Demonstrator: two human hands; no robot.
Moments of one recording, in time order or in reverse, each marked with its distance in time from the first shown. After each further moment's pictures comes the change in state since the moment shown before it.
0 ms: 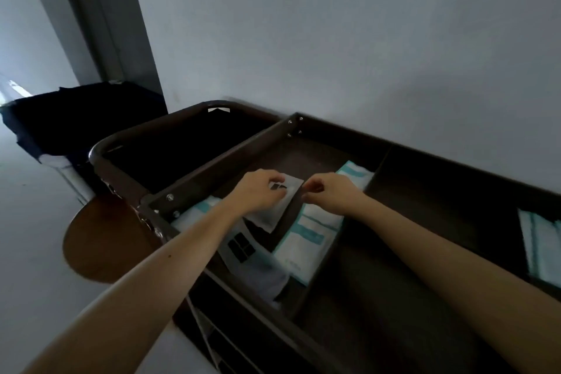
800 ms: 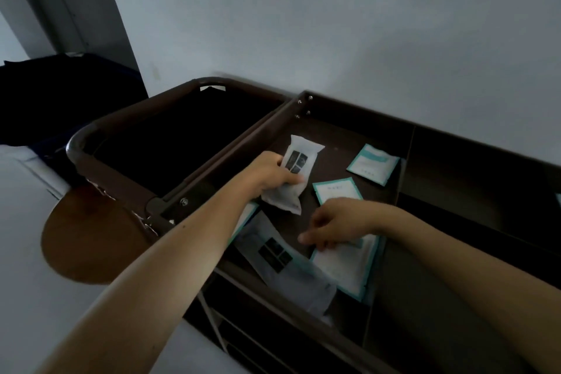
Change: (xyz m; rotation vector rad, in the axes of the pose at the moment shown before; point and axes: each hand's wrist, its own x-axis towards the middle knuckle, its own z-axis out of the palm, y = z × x) left_hand 0.064 -0.053 -0.008 -0.485 -0.207 -0.138; right_hand 0.011 -0.047 0.033 -0.017 -0.566 0.099
